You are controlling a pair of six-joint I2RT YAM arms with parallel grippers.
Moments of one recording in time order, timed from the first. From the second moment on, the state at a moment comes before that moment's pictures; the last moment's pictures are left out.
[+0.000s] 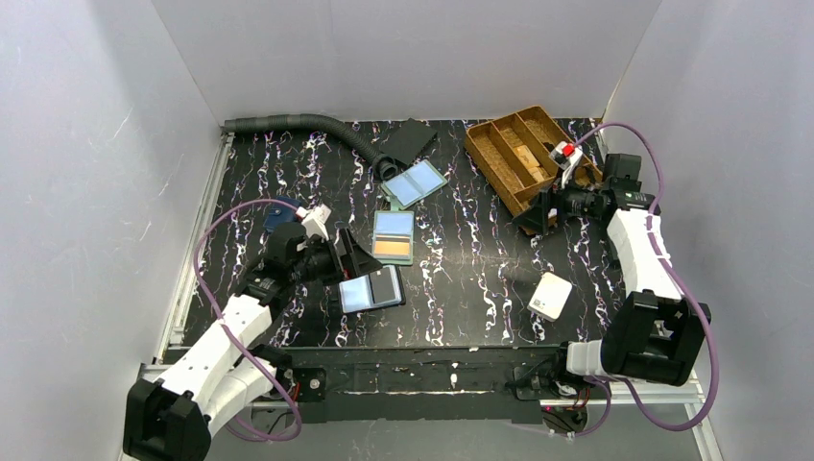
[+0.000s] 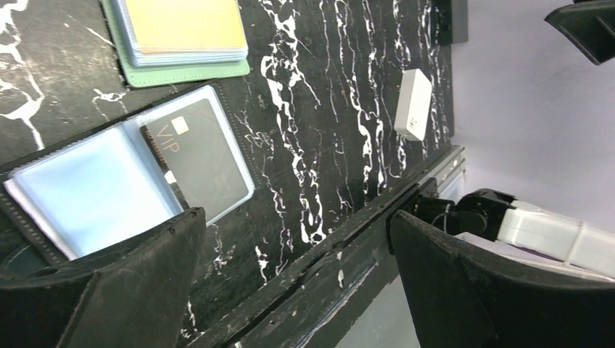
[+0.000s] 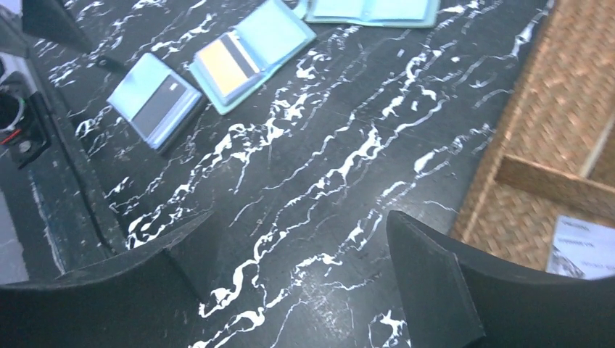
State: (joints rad) left arm -0.36 0.90 0.52 -0.20 0.50 -0.72; right arm -0.16 1.33 1.08 -0.62 -1.04 -0.51
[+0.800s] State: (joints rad) left arm -0.50 1.03 0.69 -0.58 0.22 -0.57; right arm -0.01 1.29 0.87 -0.63 -1.18 -0.76
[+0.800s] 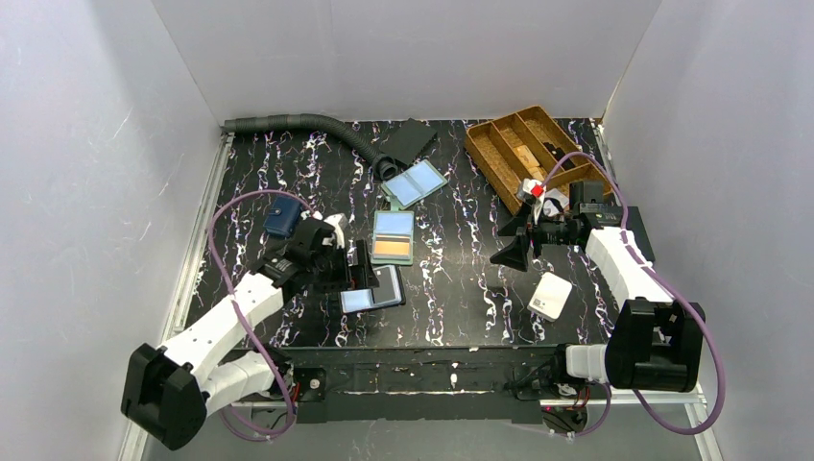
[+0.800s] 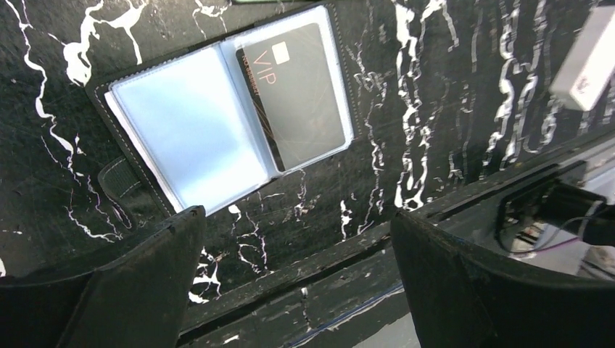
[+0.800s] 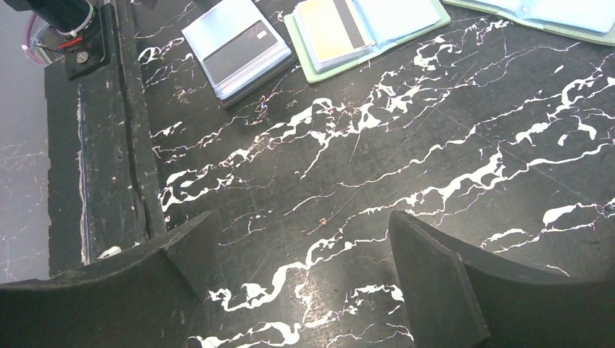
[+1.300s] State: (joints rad) left arm -0.61 1.17 0.72 -0.64 0.10 -0.56; right arm -0.01 1.29 0.87 -0.63 -1.17 -0.79
